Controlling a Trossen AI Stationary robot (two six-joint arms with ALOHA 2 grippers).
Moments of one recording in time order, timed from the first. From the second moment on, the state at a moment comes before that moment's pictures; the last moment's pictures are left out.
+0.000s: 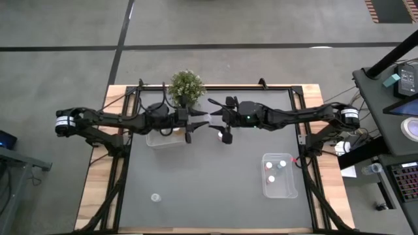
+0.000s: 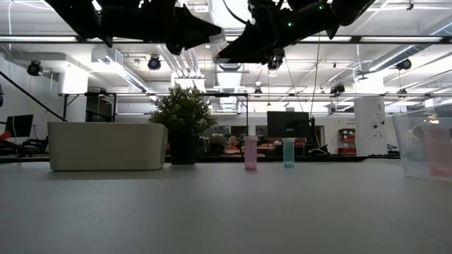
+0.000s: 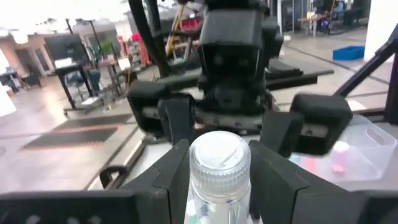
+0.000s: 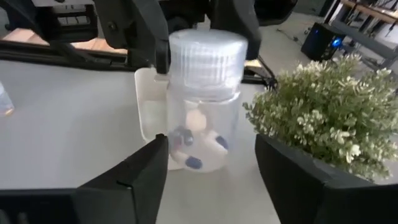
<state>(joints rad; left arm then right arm) 0.17 1.27 0.68 0.62 0.04 0.18 -0.14 1.53 0.98 0.25 0.00 -0.19</state>
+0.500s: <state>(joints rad) 0.07 1.01 0.60 0.12 -0.22 -0.02 -0.14 1.38 0.98 0.03 0.00 -0.19</state>
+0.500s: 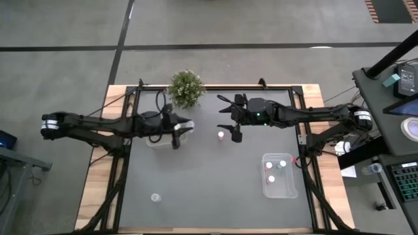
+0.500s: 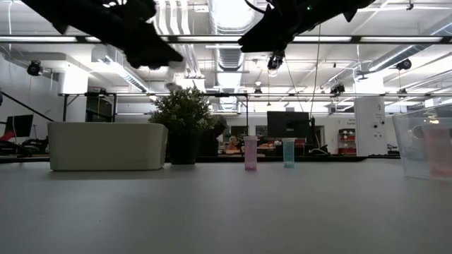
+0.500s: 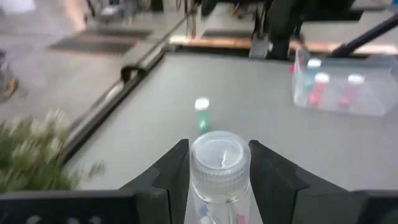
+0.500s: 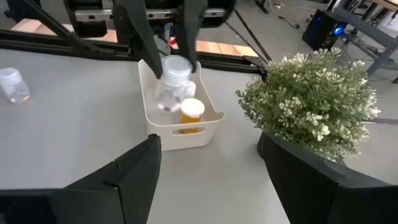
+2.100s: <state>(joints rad) 0.02 0.69 0.17 -0.04 -0.49 -0.26 -0.14 1.40 0.98 0.04 0.00 -0.19</state>
